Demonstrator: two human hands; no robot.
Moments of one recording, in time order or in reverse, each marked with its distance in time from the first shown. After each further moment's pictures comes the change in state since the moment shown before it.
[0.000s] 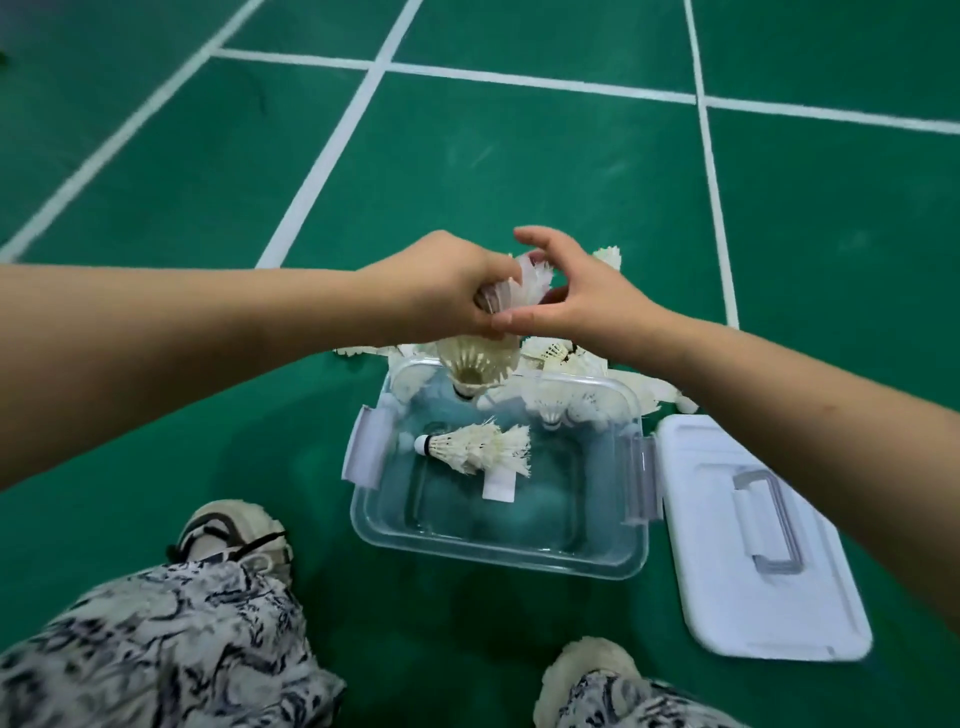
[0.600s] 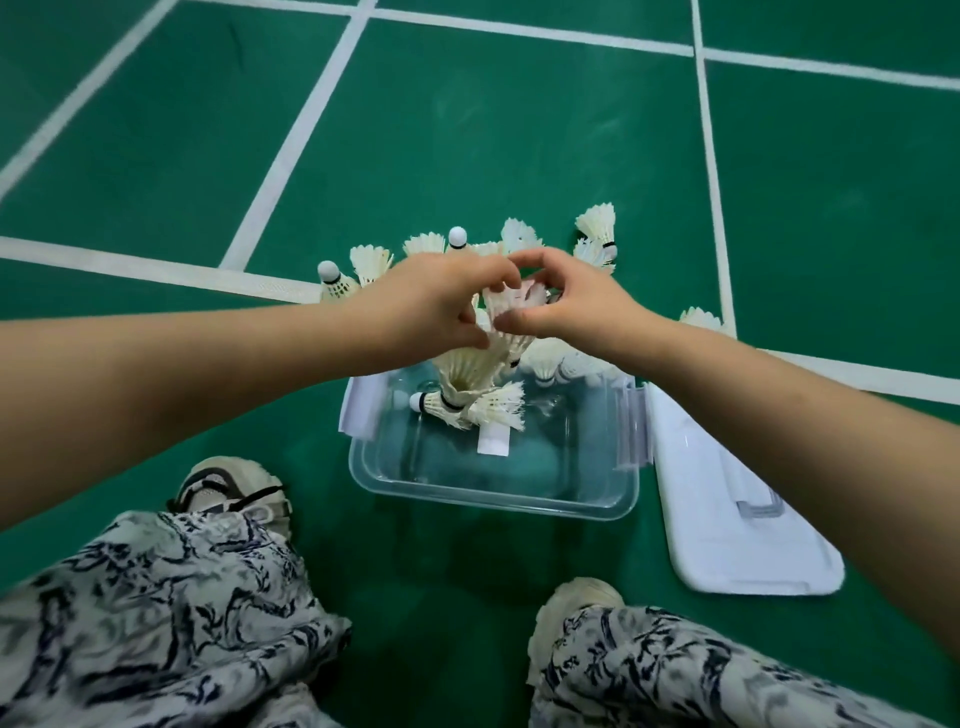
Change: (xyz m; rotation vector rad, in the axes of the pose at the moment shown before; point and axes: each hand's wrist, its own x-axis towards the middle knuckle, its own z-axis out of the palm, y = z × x) left_hand -0.032 -0.005 0.045 -0.145 0.032 0.028; right_hand -0.016 0.031 0.026 -0.008 0.040 0.120
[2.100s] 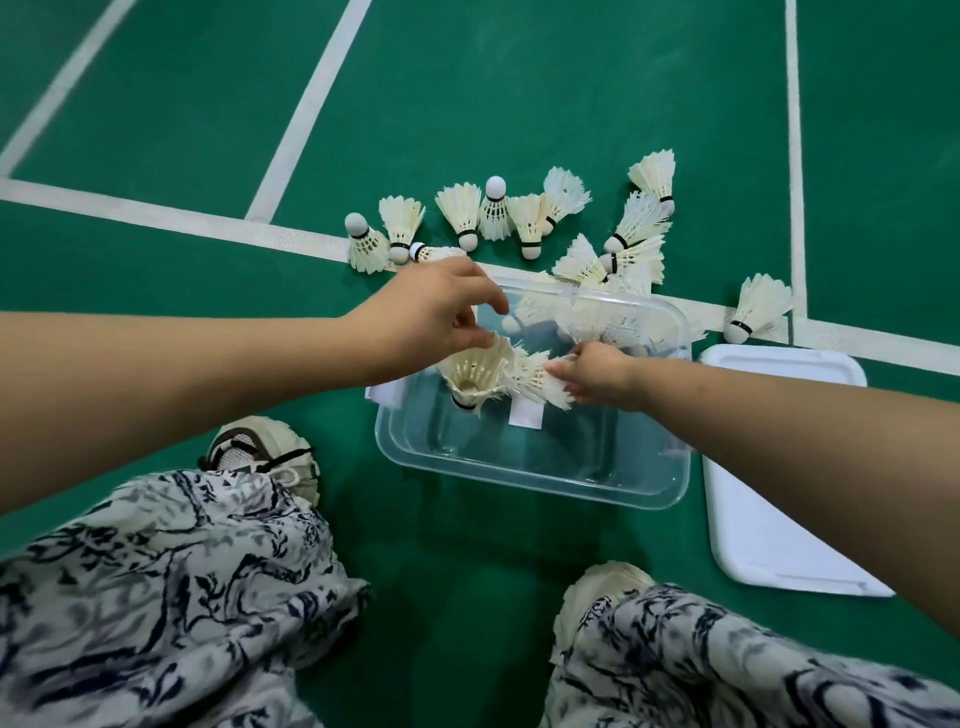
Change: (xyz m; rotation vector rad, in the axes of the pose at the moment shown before) left_hand -0.021 -0.039 0.031 0.001 -0.040 -0.115; right_hand 0.036 0.111 0.066 -0.081 -0.322 0.592
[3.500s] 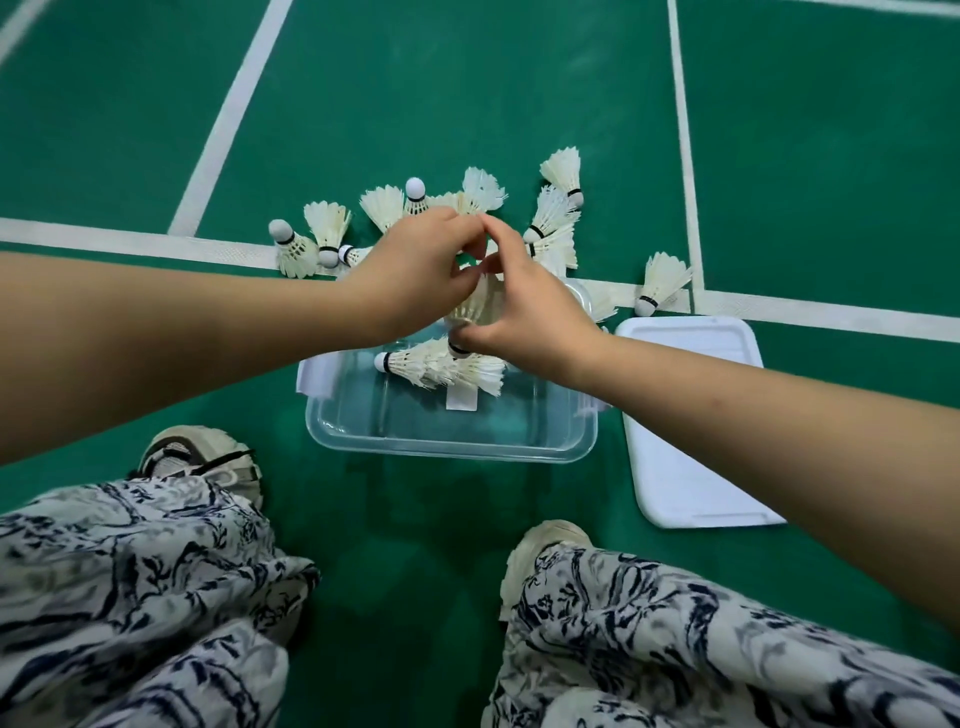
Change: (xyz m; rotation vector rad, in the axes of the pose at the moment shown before) left_hand 0.036 0.059 0.010 0.057 0.206 0.052; right_hand -0.118 -0.026 -0.017 -0.086 0.452 -0.676
